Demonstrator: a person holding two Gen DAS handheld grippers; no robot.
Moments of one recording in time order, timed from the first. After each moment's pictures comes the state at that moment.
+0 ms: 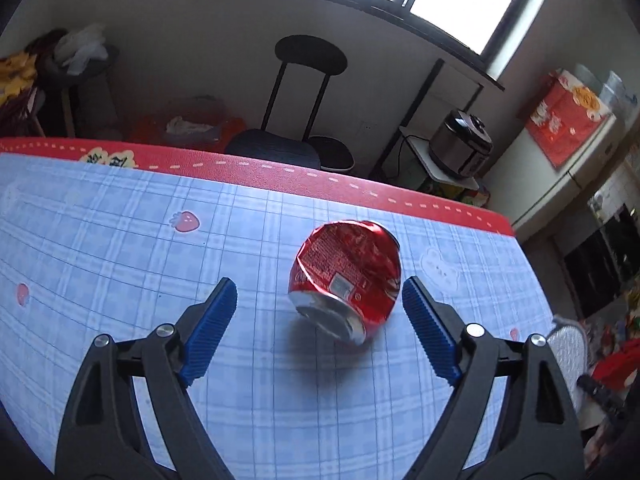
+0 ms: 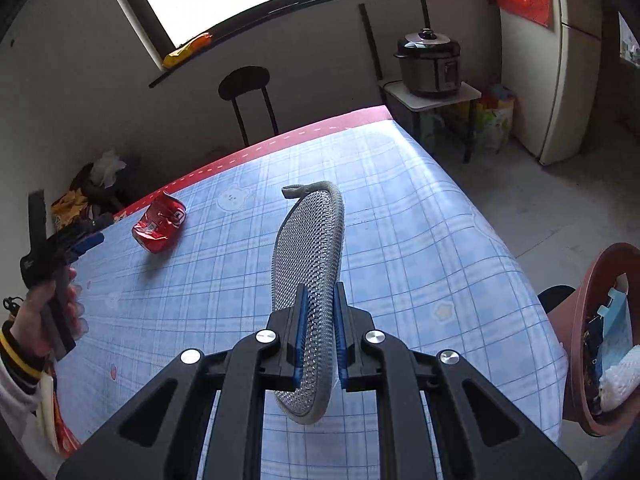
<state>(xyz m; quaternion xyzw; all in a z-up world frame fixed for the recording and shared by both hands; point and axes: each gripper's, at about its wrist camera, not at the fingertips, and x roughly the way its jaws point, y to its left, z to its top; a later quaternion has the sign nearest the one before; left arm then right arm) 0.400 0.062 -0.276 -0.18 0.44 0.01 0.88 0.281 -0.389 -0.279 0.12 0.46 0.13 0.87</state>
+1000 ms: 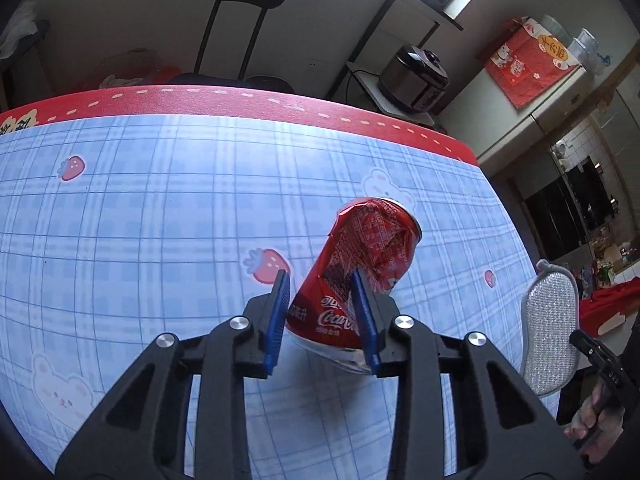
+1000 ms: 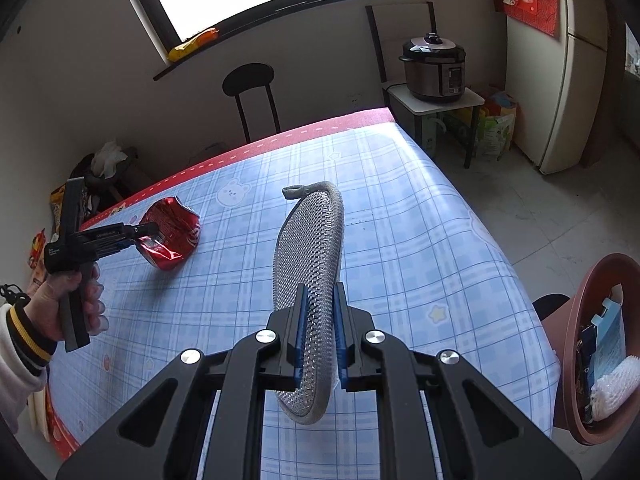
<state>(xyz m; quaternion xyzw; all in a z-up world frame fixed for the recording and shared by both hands) 0.407 -0.012 -0.321 -0.15 0.51 -0.11 0.84 0.278 -0.393 -0.274 0.11 0.46 0.14 0.87</state>
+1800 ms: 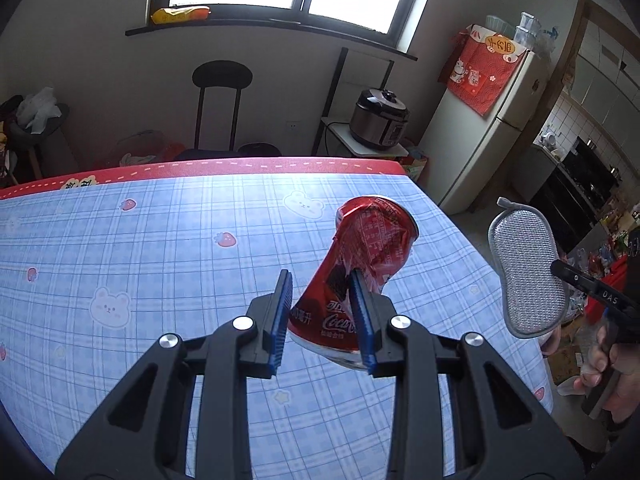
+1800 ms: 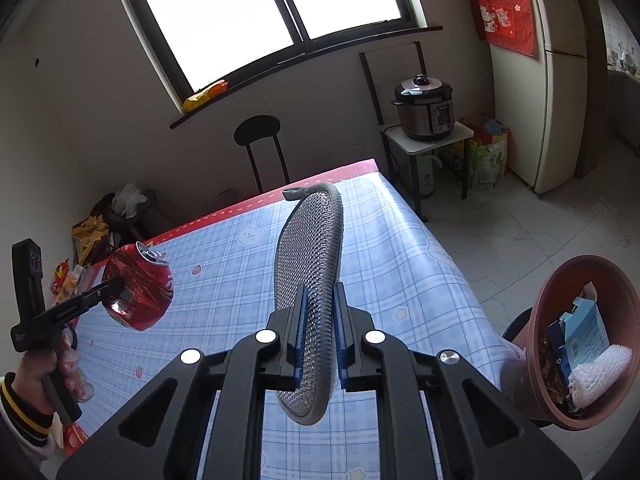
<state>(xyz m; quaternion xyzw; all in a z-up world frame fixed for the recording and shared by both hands) 0.242 -0.090 -0.191 -0.07 0.40 -0.10 0.91 0.214 -0.457 -0.214 0.14 0.38 0.14 0.90</state>
